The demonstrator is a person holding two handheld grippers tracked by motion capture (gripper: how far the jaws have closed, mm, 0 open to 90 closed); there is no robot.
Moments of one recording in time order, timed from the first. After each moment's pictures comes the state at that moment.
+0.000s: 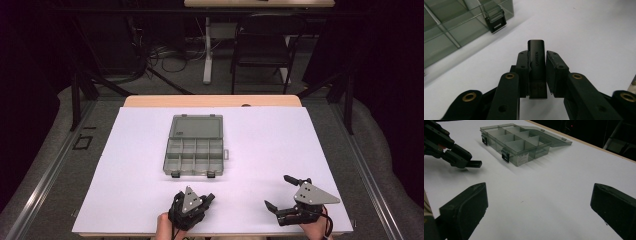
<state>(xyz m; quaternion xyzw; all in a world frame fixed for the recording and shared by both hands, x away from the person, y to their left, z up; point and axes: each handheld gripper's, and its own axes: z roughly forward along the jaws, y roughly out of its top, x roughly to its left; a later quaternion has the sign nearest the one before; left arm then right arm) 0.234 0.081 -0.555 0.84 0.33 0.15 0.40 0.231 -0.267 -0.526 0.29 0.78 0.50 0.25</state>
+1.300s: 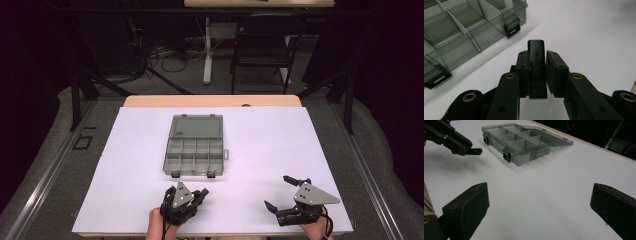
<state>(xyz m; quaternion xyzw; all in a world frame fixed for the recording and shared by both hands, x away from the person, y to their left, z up) 0.242 0.101 -0.541 0.84 0.33 0.16 0.40 0.231 -0.267 -0.526 0.29 0.78 0.50 0.25</state>
